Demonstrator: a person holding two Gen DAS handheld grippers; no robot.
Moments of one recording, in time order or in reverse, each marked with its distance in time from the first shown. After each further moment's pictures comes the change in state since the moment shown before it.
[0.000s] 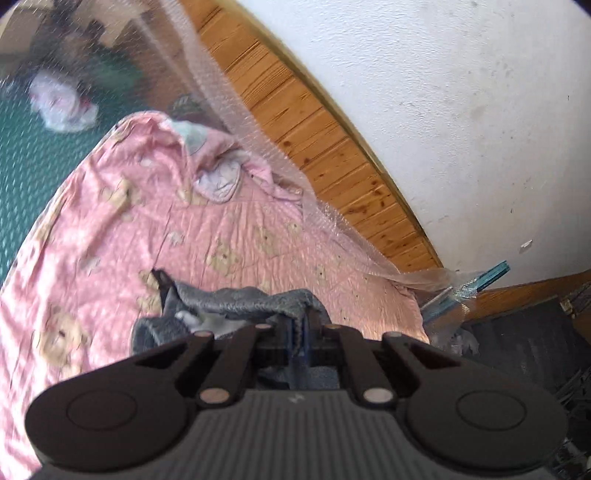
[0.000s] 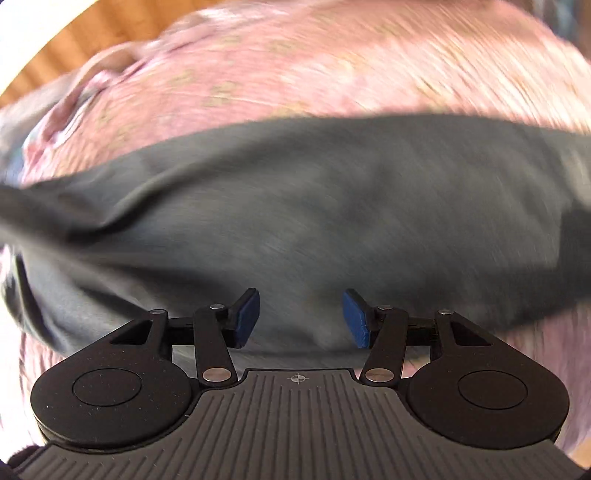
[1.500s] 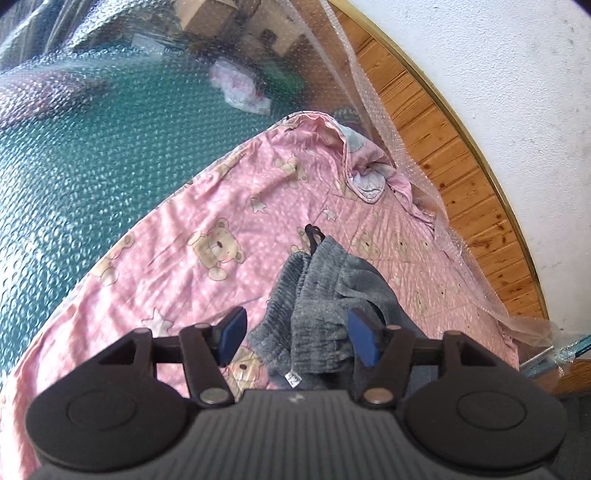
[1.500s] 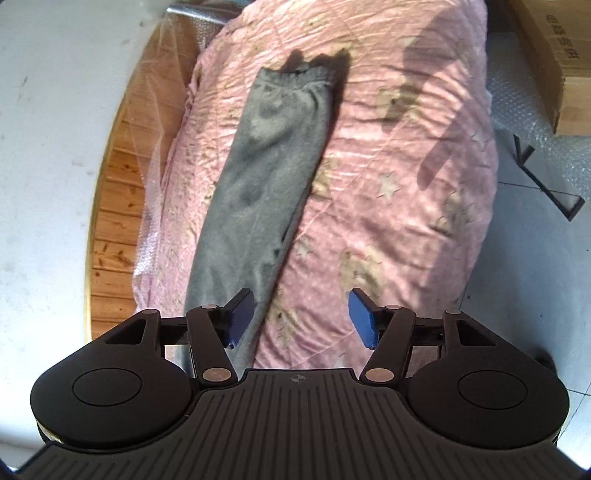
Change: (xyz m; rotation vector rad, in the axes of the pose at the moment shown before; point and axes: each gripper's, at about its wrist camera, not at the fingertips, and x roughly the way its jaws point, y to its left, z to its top) left arm -0.052 0.010 -0.094 -0.222 -0.166 0.414; right arm -0.144 -0.224 -0.201 0.997 -0.311 0.272
